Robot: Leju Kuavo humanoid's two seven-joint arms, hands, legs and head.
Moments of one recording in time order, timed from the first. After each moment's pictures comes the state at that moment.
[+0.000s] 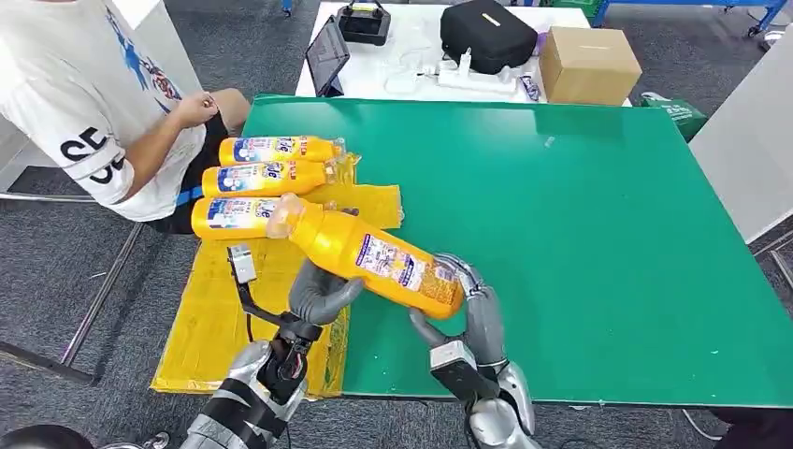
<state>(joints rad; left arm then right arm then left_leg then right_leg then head) -0.32 -0.23 -0.32 -1.01 0.53 -0.38 -0.35 -0.01 0.13 0.32 -1.34 0.52 -0.47 -0.69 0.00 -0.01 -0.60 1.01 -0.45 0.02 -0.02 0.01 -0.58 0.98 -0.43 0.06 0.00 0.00</state>
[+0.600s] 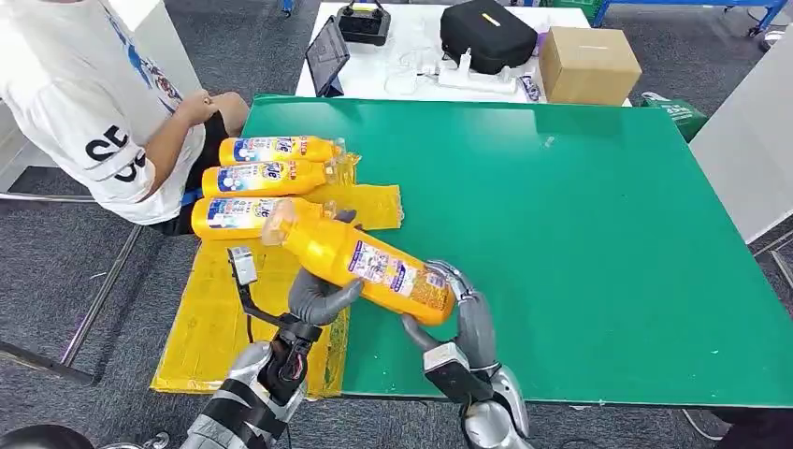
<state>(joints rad) -0.32 -0.23 -0.32 -1.01 0.51 -0.35 -0.37 -0.02 0.14 0.34 -1.30 0.51 -0.44 -0.69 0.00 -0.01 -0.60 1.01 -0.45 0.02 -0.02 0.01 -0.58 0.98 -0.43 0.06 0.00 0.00</state>
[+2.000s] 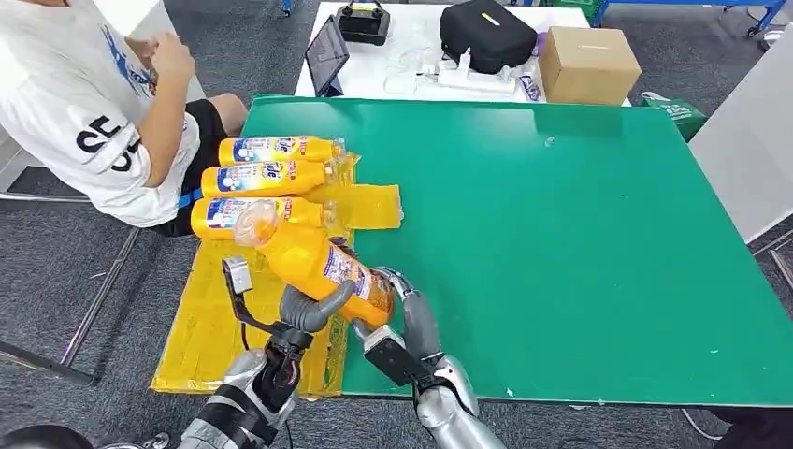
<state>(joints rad) -0.31 -0.21 -0.33 -0.95 0.48 -0.33 -0.39 -0.22 0.25 0.46 -0.86 0.48 -0.45 -0.67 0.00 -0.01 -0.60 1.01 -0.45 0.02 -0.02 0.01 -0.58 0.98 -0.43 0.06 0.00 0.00</state>
